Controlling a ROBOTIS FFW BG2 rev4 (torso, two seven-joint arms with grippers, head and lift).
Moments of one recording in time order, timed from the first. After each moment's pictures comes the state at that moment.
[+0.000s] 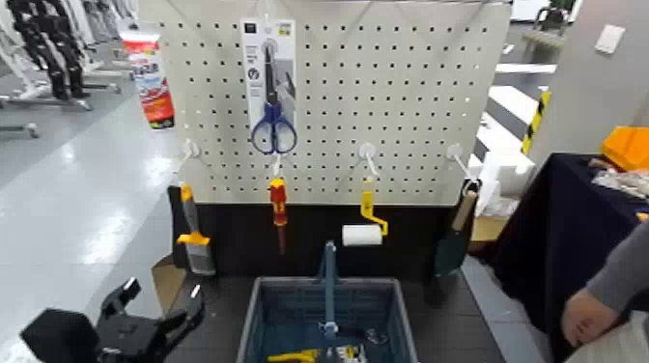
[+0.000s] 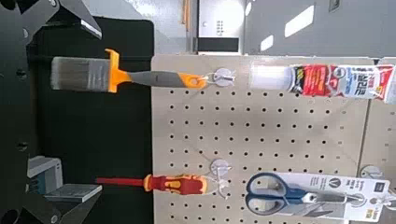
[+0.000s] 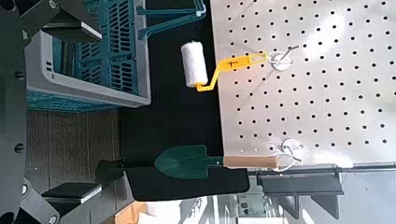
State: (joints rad) left arm 0.34 0.00 0.16 -1.97 0.10 0.02 -0.30; right arm 0.55 -0.13 0.19 -1.91 -0.13 -0.14 -0.17
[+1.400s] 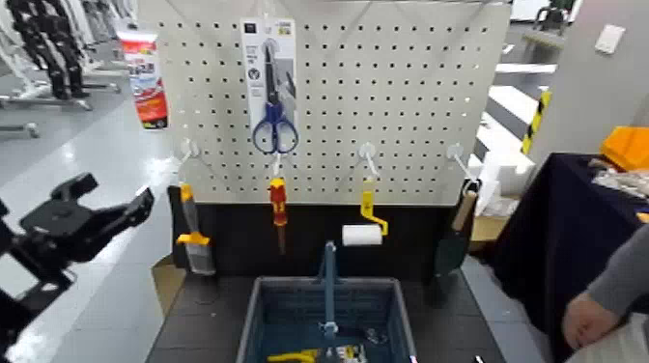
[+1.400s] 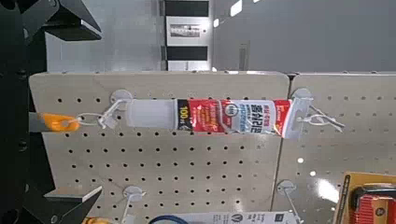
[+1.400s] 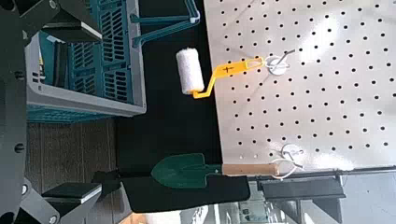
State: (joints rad) left arm -0.03 0.10 0.37 -1.96 0.19 0.30 -0.63; right arm 0.52 -0.14 0.21 -1.89 -0.16 -0.14 -0.14
